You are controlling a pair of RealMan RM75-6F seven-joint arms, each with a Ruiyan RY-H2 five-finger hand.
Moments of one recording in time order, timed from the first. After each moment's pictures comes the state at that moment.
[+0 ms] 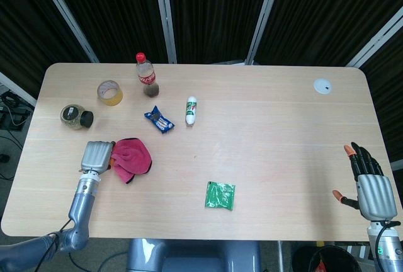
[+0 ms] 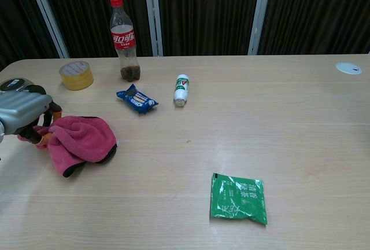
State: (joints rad) left arm -0.55 -1.70 -0.17 -1.24 0.97 1.08 0.67; right arm 0.09 -1.18 0.09 -1.60 -1.48 1.50 -0.01
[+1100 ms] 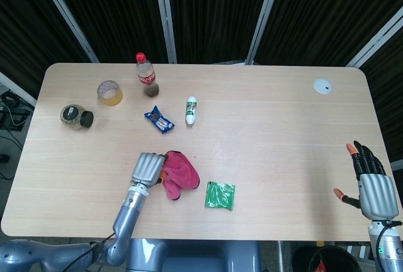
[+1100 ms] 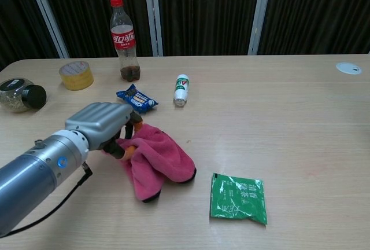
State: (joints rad) left arm -0.63 -1.92 -0.18 -1.38 0.99 1.15 0.74; right arm 0.08 -1.19 0.10 -1.58 -1.48 1.51 0.00
